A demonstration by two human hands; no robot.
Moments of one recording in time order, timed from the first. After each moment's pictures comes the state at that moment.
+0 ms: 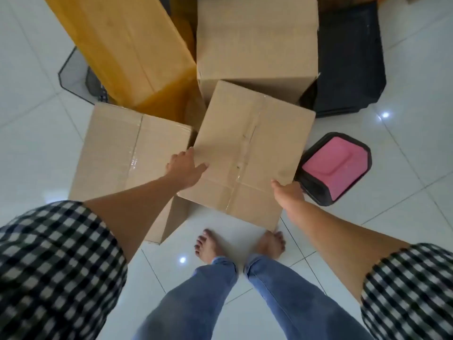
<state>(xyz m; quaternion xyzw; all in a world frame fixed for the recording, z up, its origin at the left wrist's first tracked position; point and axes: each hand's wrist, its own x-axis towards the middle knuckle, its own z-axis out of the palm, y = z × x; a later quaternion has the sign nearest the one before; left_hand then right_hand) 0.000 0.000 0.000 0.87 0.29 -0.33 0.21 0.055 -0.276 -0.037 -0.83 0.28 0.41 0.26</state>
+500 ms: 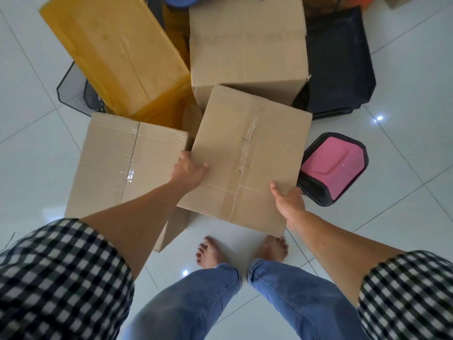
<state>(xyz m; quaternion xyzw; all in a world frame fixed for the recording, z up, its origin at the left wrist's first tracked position) 0.003 -0.018 0.002 0.80 0.41 -0.24 0.37 0.029 -0.293 -0.044 -0.80 0.30 0.35 0.39</state>
